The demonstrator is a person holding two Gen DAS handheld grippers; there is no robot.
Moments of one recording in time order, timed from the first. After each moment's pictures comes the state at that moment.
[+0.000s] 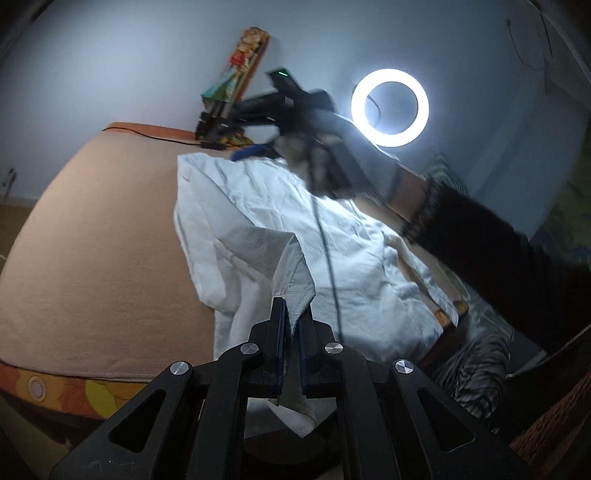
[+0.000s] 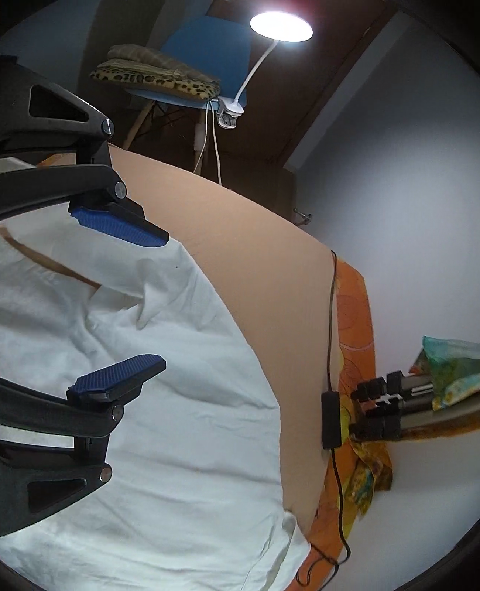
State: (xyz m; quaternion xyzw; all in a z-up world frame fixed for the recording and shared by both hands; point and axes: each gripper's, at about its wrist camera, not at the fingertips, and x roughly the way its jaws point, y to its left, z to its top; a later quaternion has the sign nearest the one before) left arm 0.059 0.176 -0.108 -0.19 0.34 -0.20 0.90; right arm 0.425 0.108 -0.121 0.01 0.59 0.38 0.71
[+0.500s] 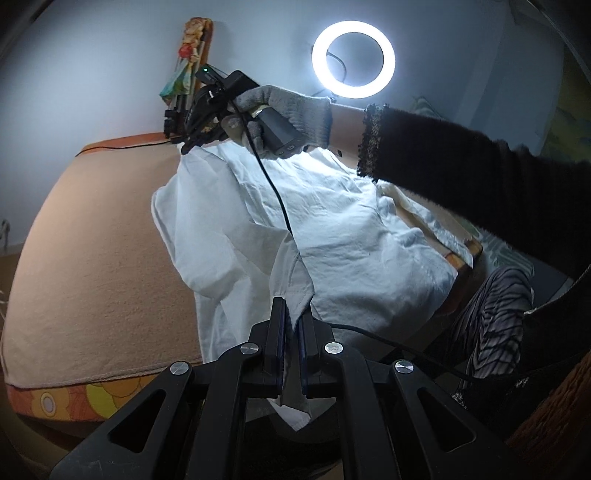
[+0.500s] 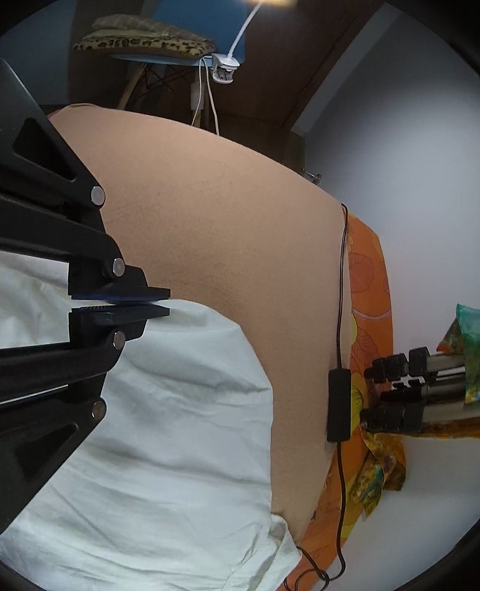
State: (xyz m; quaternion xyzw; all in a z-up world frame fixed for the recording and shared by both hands) left arm 0.048 0.130 -0.111 -0.08 0.37 -0.22 0.90; right arm 0.446 0.095 -0.146 -0.04 0.59 0.33 0.73
